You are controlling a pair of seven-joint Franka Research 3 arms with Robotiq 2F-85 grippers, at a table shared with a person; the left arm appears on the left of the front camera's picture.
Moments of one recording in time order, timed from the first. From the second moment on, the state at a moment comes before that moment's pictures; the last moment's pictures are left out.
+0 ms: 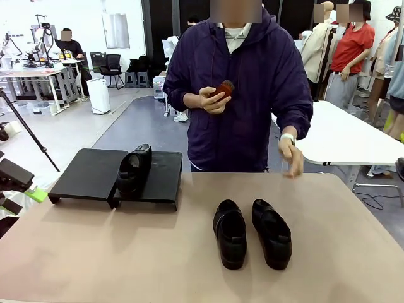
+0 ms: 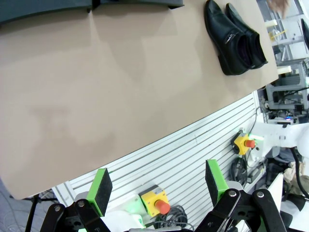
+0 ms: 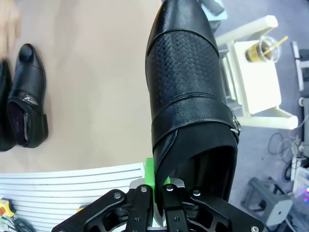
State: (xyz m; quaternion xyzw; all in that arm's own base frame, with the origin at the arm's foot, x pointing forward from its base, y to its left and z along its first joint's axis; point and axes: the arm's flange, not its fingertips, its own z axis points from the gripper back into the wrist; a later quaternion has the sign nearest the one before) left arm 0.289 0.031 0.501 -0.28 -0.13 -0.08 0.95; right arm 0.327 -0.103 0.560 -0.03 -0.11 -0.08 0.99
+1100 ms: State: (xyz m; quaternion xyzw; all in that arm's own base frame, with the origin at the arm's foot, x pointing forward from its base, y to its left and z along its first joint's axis) left arm 0.288 0.030 0.501 -0.28 -0.13 -0.08 0.95; right arm 0.403 0.295 0.595 0.13 -0.15 0.02 0.98
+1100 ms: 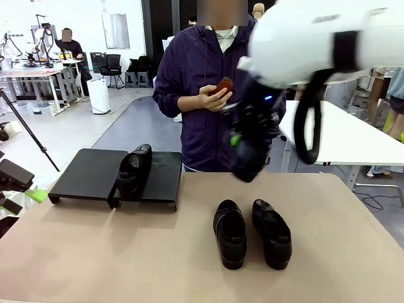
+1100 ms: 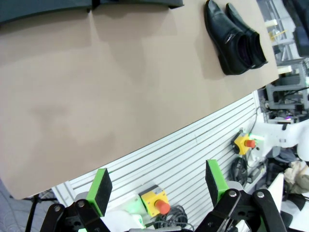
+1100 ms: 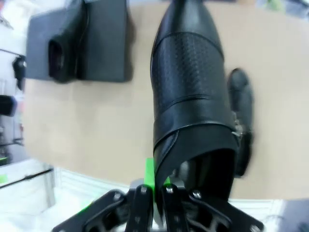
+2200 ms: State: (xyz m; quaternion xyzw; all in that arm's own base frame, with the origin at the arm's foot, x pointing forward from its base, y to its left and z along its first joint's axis) left arm 0.289 0.030 0.500 -0.28 -0.13 -0.08 0.95; right arm 0.406 0.410 0.499 0.15 -0.04 0.07 0.99
